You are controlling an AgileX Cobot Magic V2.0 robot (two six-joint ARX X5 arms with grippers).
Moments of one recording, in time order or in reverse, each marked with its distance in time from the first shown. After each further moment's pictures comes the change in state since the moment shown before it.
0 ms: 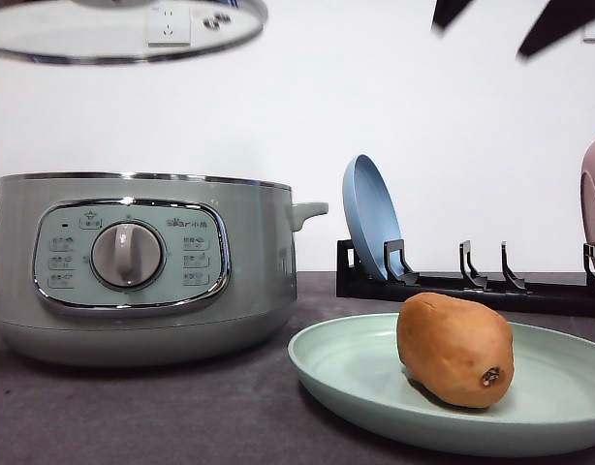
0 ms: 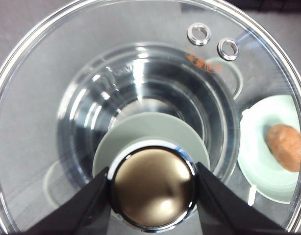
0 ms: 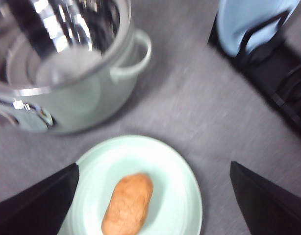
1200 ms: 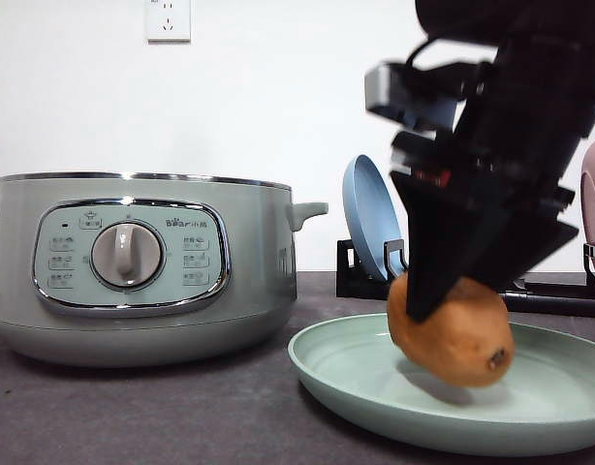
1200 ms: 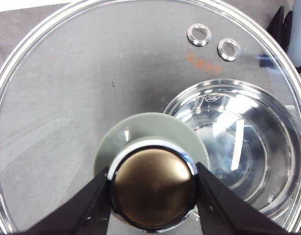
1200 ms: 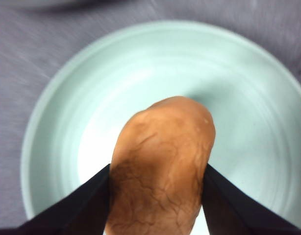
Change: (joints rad) left_arx 0.246 -0.224 0.000 0.000 -0.084 0.000; right_arx 0.025 0.462 -0.261 0.229 -0.170 0.002
